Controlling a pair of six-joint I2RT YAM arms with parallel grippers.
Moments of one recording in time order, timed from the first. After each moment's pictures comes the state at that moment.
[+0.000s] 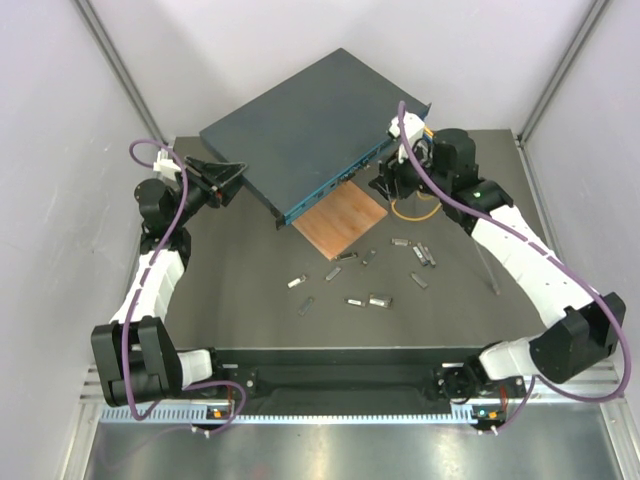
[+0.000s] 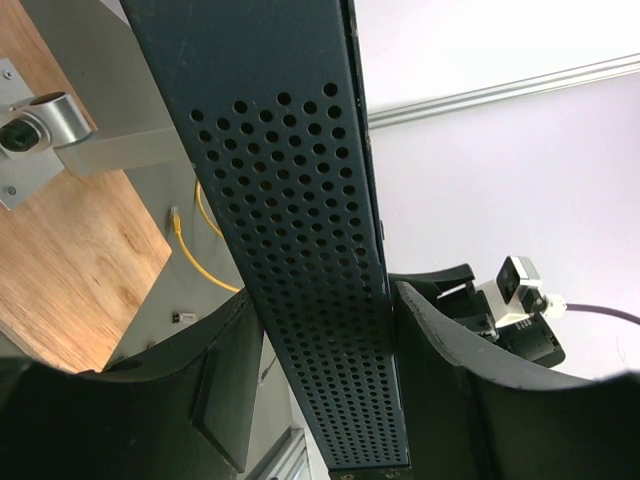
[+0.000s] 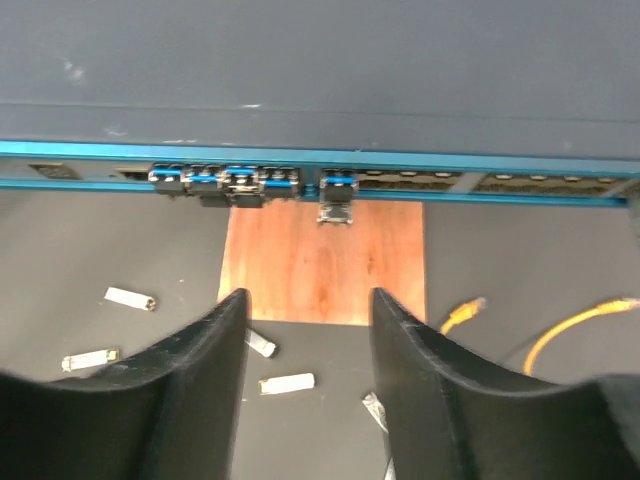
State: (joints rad) left arm 0.14 1.25 0.82 0.49 0.76 -1.34; right arm 0.45 1.37 1.35 -0.33 -0.32 -0.12
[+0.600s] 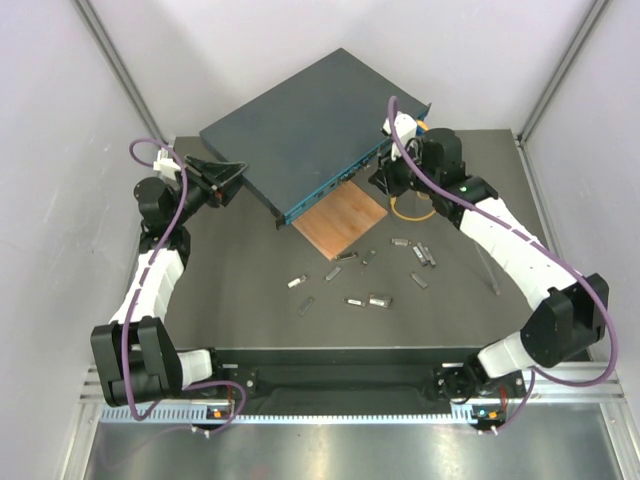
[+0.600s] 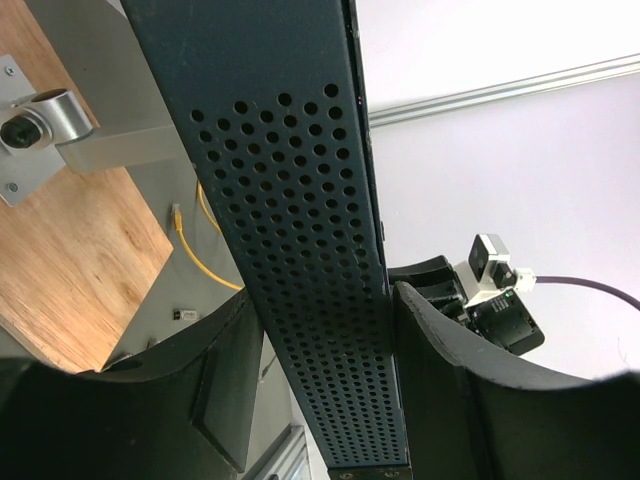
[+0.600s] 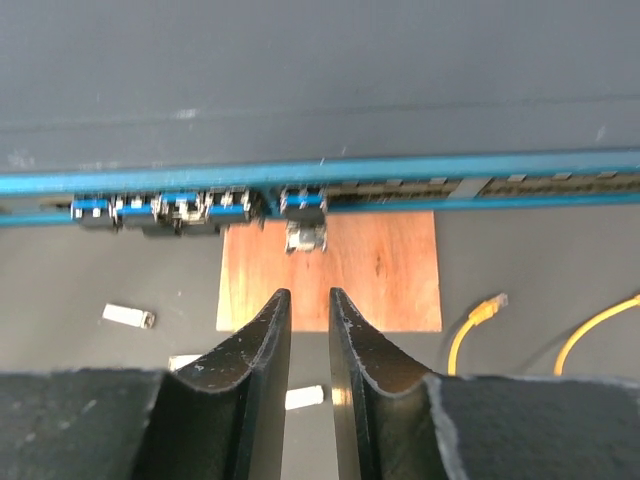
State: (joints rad) left arm 0.15 1.25 0.83 0.46 0.77 -1.33; right arm 0.44 1.45 1.34 -0.29 -0.31 -0.06
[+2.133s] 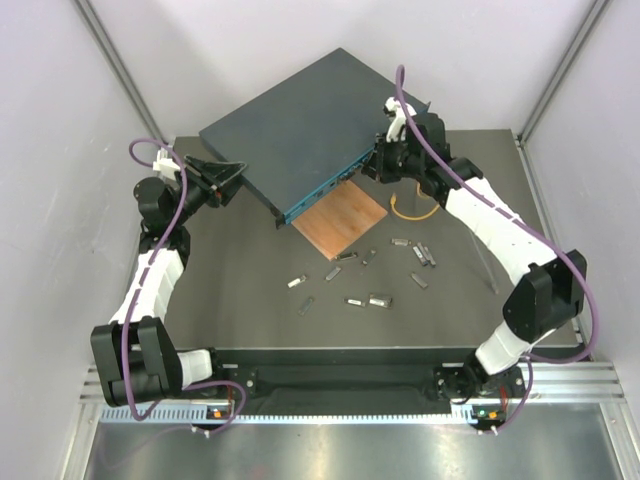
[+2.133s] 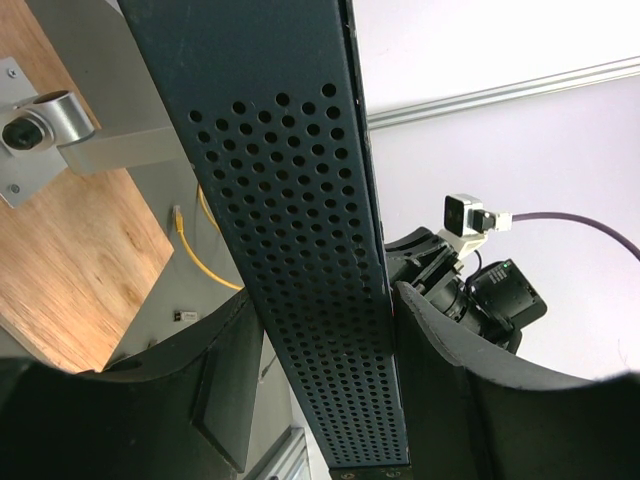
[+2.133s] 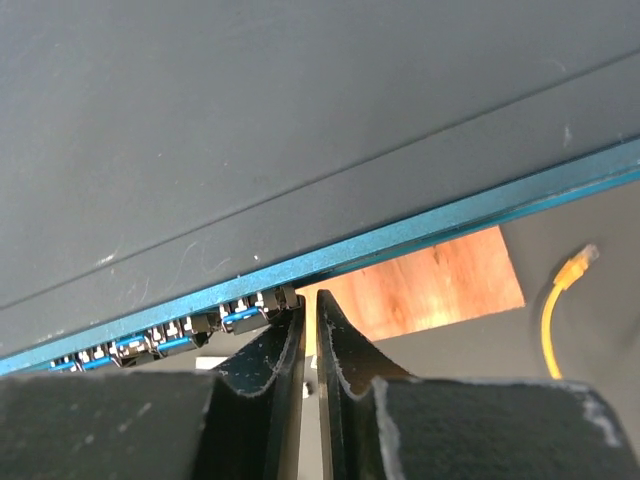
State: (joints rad) left arm 0.15 1.25 0.83 0.46 0.77 -1.33; right arm 0.46 1.61 1.53 -0.37 -0.23 0.29
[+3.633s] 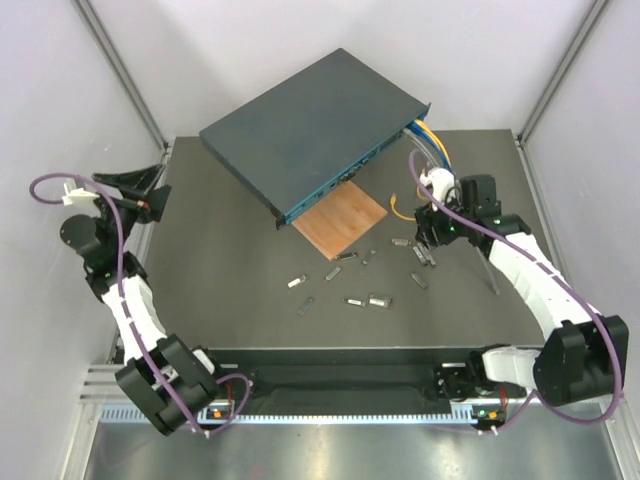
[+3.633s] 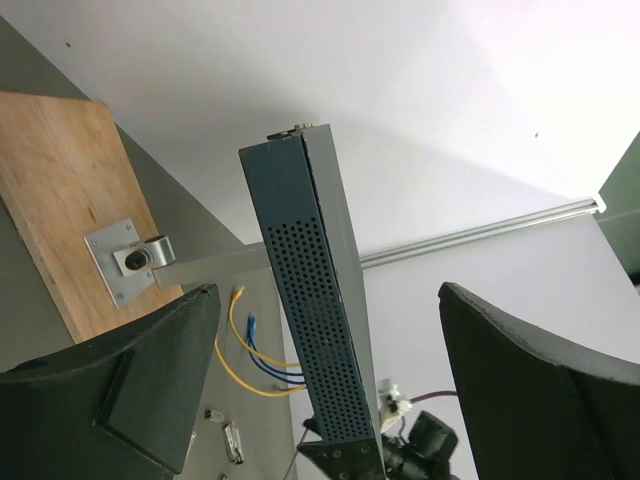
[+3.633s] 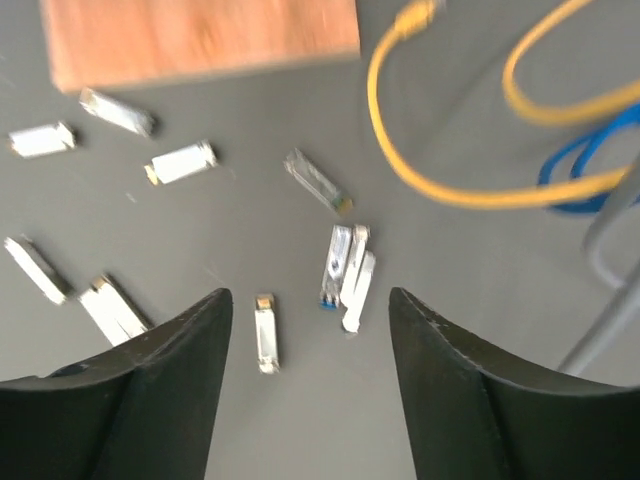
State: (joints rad) left arm 0.63 1.08 0.77 0.53 0.90 -1.43; right arm 0.21 1.22 0.99 -0.52 -0.30 -0.28
